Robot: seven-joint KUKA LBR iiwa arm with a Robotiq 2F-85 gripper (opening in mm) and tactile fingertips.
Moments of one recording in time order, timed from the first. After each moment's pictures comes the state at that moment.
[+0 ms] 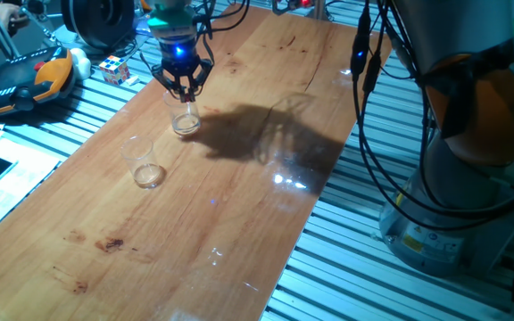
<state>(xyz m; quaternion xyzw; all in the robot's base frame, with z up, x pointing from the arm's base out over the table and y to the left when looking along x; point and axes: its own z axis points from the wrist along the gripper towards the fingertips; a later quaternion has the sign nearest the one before) 0.601 -0.034 0.132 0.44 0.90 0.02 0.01</state>
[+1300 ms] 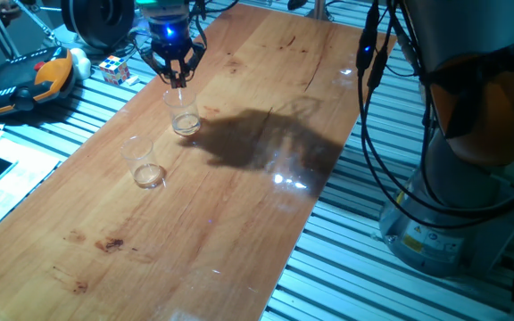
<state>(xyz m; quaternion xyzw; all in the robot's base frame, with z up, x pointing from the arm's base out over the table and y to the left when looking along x) 0.603 -0.018 0.193 0.44 0.90 0.02 0.03</state>
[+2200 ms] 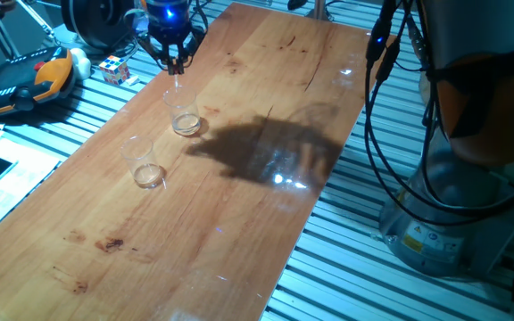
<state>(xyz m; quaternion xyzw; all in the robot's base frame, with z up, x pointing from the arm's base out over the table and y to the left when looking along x) 0.587 0.003 0.238 0.41 0.91 0.03 0.05</state>
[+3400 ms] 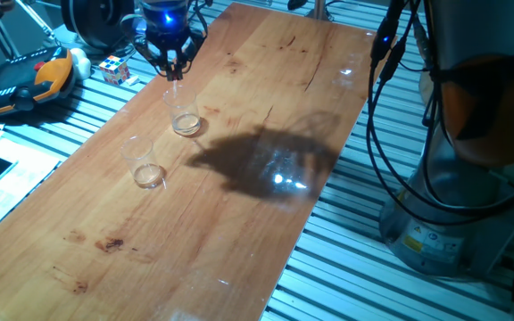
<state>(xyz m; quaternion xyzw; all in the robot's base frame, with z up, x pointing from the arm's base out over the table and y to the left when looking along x) 0.577 0.018 0.237 0.40 0.92 0.01 0.06</state>
